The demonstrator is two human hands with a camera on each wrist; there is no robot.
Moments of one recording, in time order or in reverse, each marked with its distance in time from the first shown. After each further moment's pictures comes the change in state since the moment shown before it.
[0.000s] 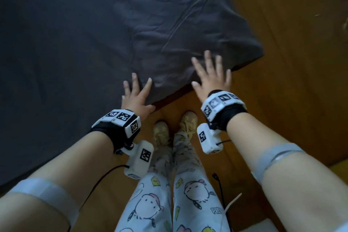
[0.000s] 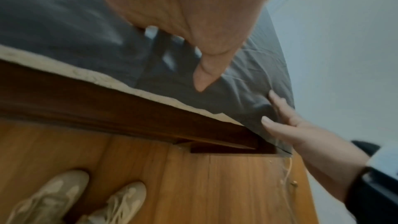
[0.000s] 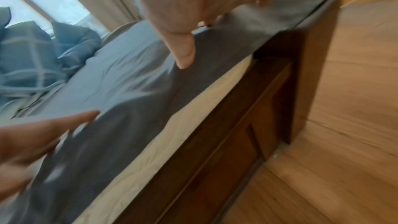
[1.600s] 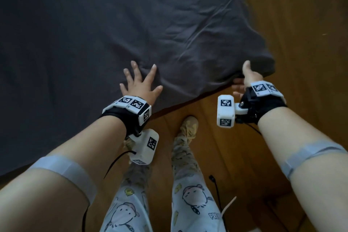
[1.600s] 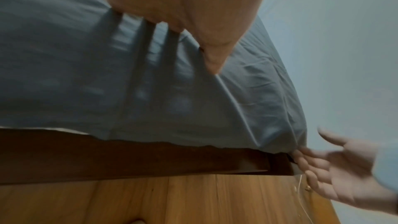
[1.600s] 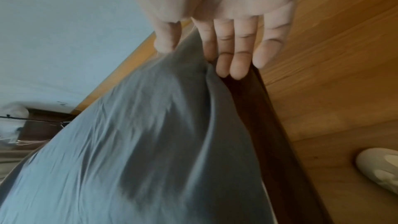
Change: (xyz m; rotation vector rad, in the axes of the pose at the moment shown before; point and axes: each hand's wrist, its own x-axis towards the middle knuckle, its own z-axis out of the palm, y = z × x) left_hand 0.027 0.002 -0.035 -0.037 0.150 -0.073; right_hand 0.051 0.032 -0.045 1.076 0.043 0.723
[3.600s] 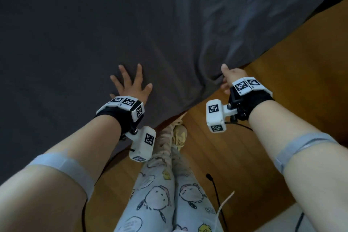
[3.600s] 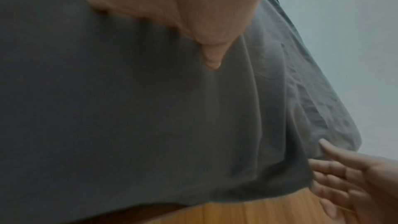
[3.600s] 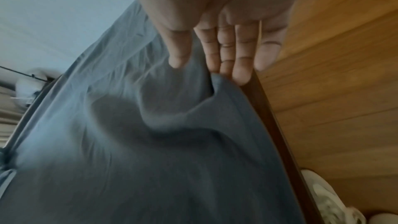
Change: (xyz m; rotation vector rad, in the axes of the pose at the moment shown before) left_hand -0.031 -0.373 -0.075 0.045 -0.048 0.036; right_hand -0.220 0.142 0.309 -0.112 0.019 -0.051
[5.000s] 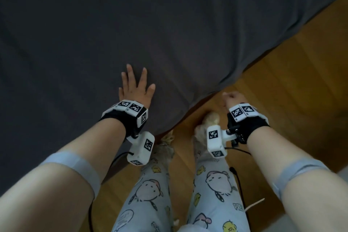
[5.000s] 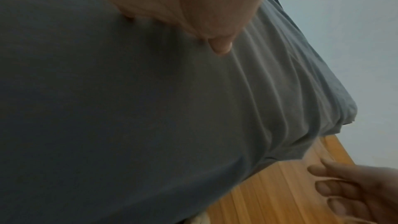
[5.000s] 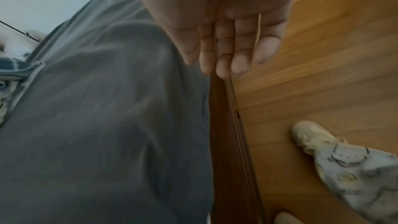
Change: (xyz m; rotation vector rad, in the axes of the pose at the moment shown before) left_hand -0.060 -0.356 -0.025 0.072 0.056 0.159; right_hand -0.228 0.122 0.295 -0.140 0.054 0.047
